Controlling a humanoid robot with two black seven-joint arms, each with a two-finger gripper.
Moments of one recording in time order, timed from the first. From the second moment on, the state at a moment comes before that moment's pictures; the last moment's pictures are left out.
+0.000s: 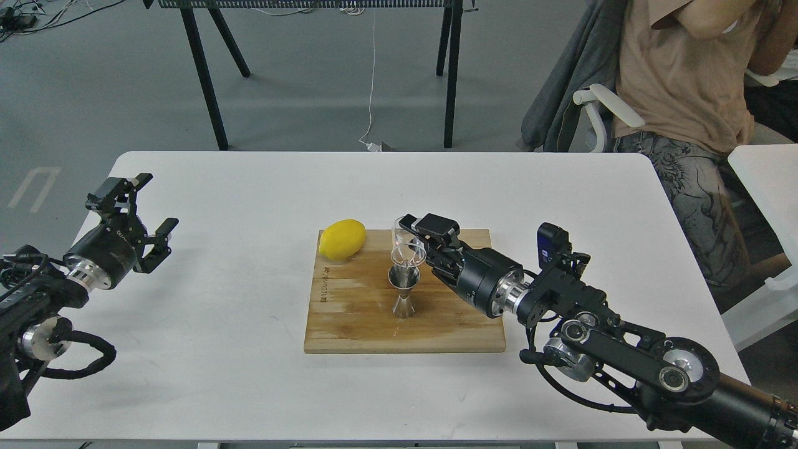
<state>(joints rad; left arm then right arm) -0.49 0.50 -0.73 -0.55 0.42 -0.49 -0.49 0.51 -0.29 0.51 1.46 -0.90 -0.14 -0.01</state>
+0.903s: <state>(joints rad) -0.48 0.51 -0.73 -0.55 0.42 -0.49 -0.49 0.57 -0.31 0.44 1.43 -0.96 -0.13 0.00</state>
